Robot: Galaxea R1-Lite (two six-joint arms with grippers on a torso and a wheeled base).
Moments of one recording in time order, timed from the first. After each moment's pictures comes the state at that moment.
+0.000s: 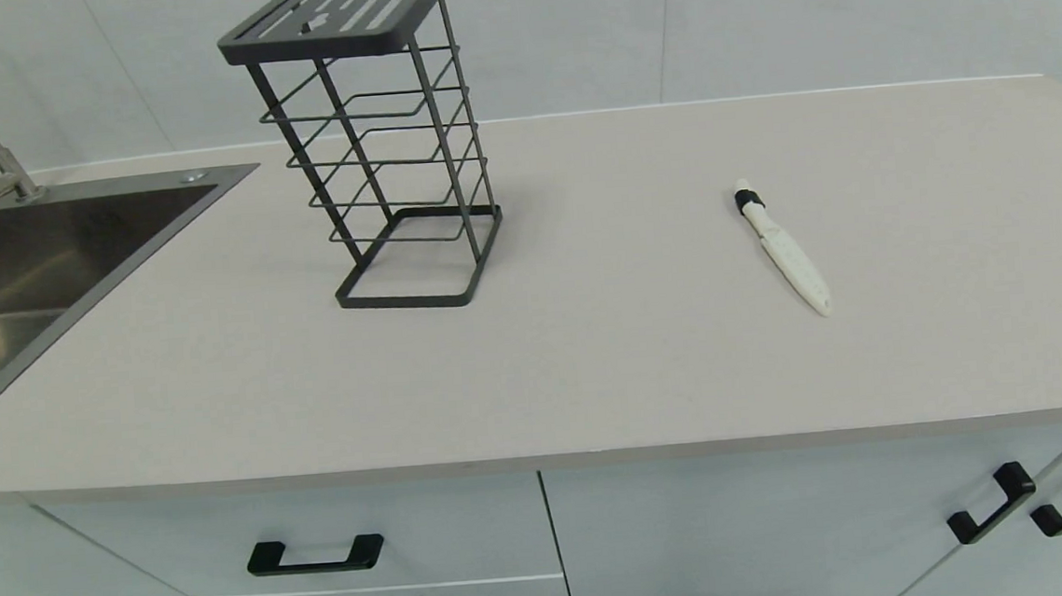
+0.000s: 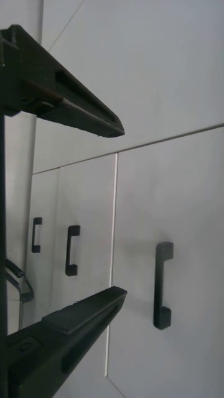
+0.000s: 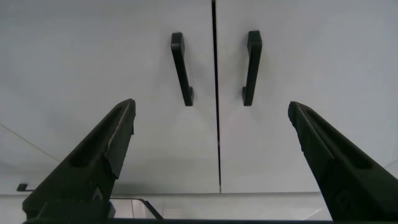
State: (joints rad) left arm 0.00 0.00 0.00 0.00 0.05 -0.04; right arm -0.12 0.10 0.00 -0.06 0.14 0.06
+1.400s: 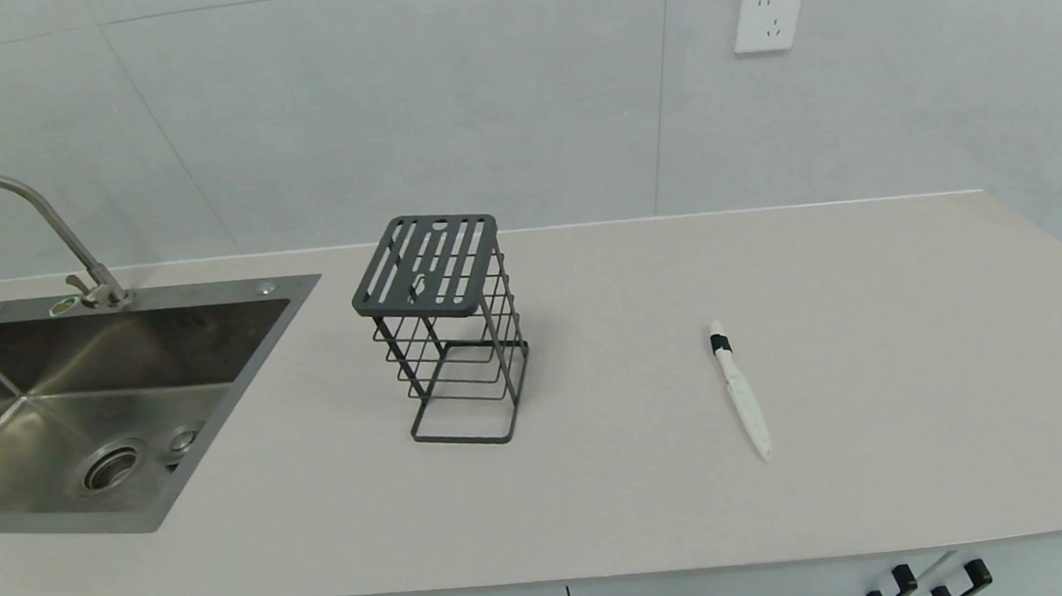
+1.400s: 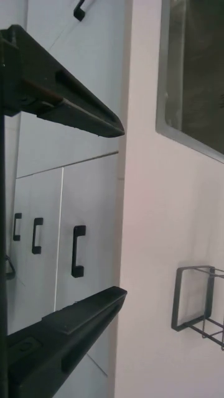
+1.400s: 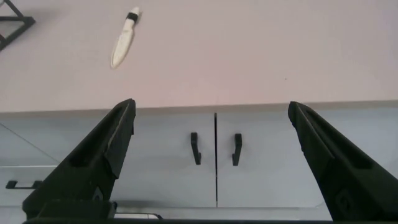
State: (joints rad) left arm 0.00 0.00 0.00 0.00 0.05 -0.04; right arm -0.12 0.10 0.00 -0.05 0.14 0.05
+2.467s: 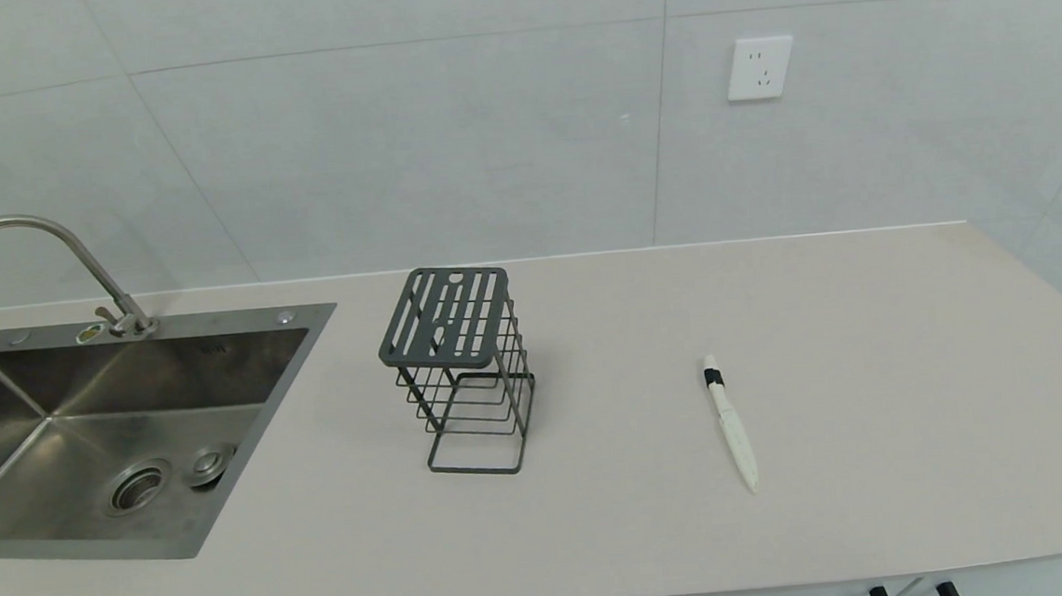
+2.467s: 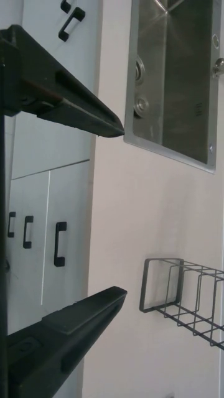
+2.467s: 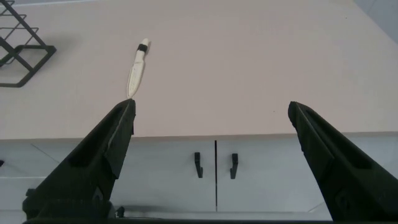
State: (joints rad) left arm 0.00 0.00 0.00 0.00 0.05 -0.03; right arm -0.12 0.10 0.00 -0.05 0.14 0.04
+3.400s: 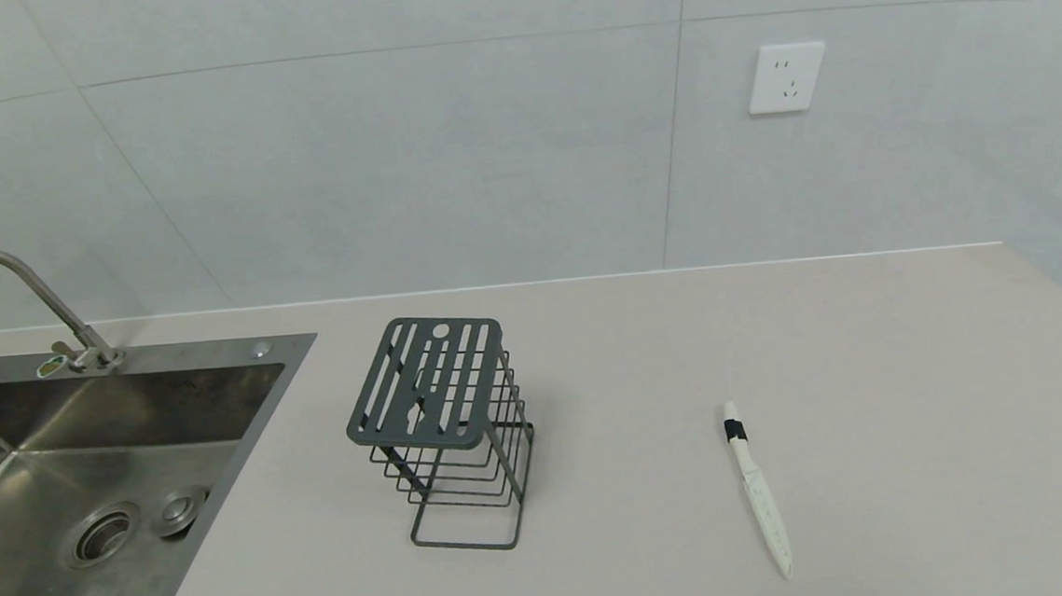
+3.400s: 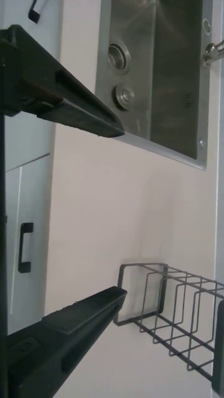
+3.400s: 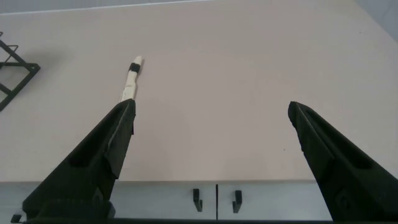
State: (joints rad) left arm 0.00 0.00 0.00 0.00 0.05 -0.04; right arm -0.12 0.10 0.00 -0.05 0.13 0.04
